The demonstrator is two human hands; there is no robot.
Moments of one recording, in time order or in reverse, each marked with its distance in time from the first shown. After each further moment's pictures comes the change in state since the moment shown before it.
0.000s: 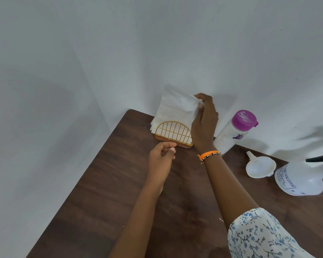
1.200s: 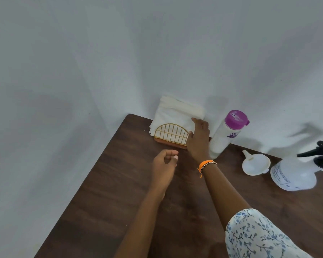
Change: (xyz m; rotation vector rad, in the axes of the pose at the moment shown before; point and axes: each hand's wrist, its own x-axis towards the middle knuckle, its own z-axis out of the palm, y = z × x) left_hand -0.014 -0.008 0.005 0.091 -0.023 -0.001; right_hand -0.034 0.040 -0.004 -0.228 -0.408 0.338
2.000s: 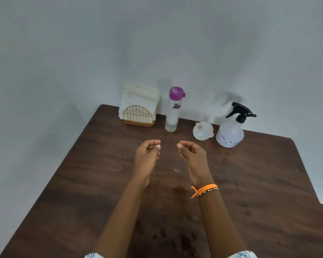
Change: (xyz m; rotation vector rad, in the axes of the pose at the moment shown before) left_hand -0.130 0.010 0.041 -0.029 -0.048 0.017; right_hand -0.180 0.037 -0.136 0.875 -0.004 0.448
